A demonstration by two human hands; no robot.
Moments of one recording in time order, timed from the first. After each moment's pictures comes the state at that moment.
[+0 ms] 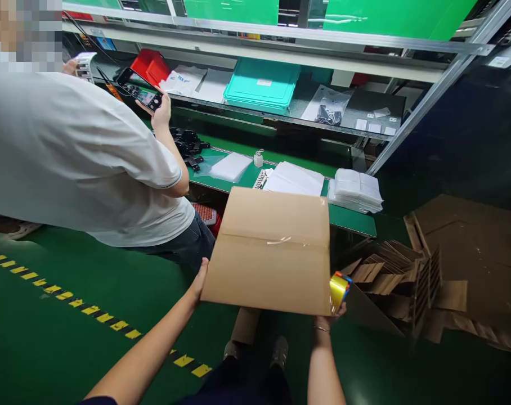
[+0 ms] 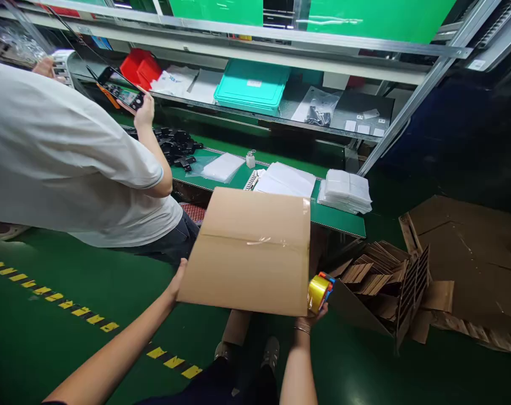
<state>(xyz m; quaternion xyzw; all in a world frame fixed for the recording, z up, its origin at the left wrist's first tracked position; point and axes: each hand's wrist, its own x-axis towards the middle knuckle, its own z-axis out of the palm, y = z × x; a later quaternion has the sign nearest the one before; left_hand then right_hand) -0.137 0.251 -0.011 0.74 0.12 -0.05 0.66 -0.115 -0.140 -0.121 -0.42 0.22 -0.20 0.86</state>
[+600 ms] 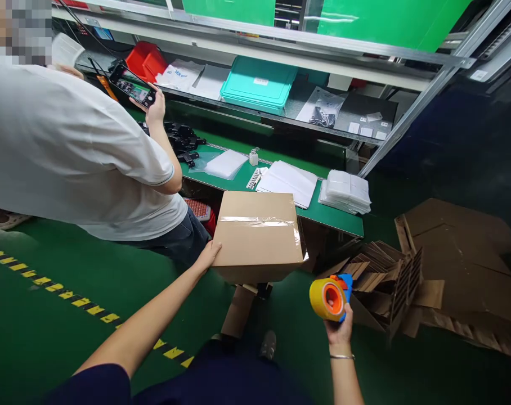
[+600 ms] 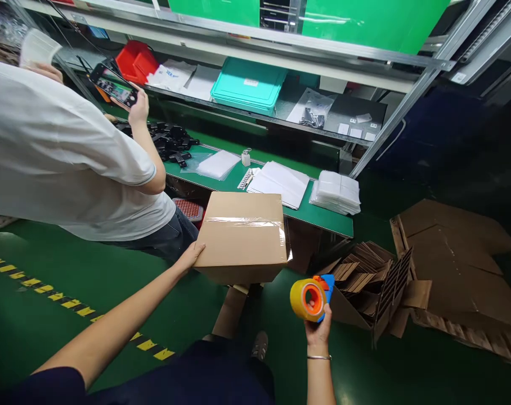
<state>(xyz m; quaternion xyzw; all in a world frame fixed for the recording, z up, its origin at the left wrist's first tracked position) -0.068 0.230 0.009 0.74 0.24 0.01 0.63 -0.147 -0.209 -0.051 -0.44 0.28 -0.07 0.85</state>
